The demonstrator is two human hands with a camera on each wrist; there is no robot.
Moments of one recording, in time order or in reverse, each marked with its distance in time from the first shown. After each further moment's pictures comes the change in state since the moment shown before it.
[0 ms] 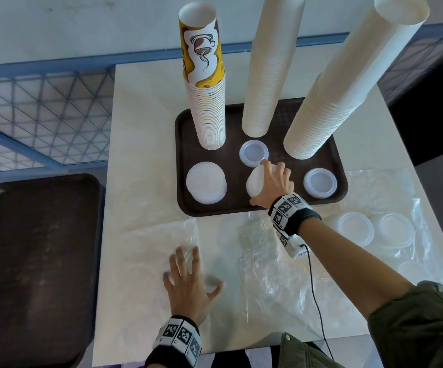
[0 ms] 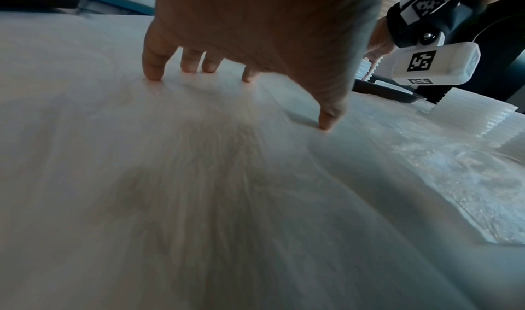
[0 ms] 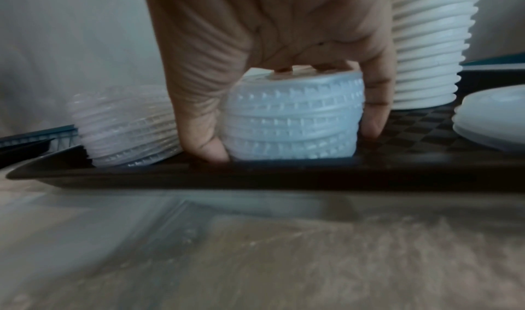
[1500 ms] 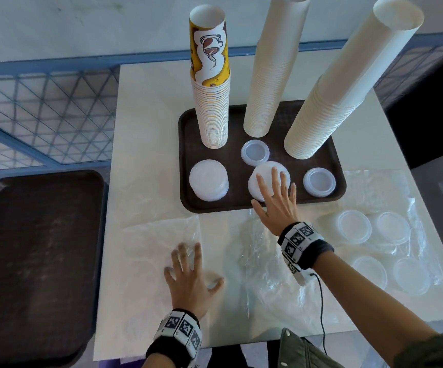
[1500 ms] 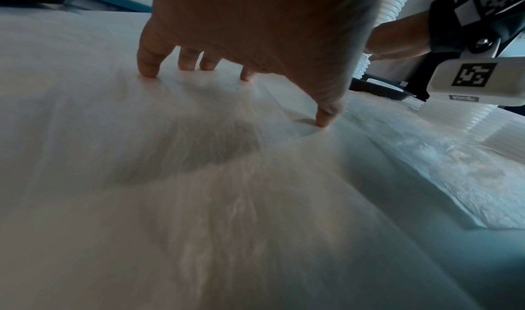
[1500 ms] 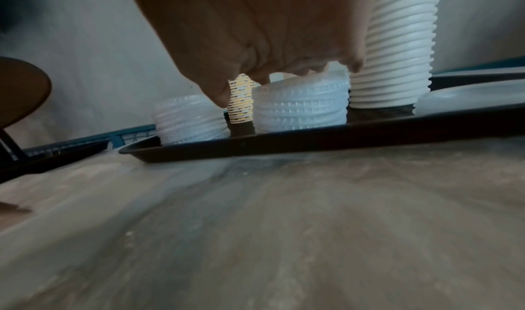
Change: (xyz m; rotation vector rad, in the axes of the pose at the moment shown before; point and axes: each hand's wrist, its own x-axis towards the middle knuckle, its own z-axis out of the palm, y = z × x) left_hand 0.003 -0.002 0.006 0.025 0.067 0.038; right_hand -0.048 0.023 0.027 -0.024 0.137 -0.306
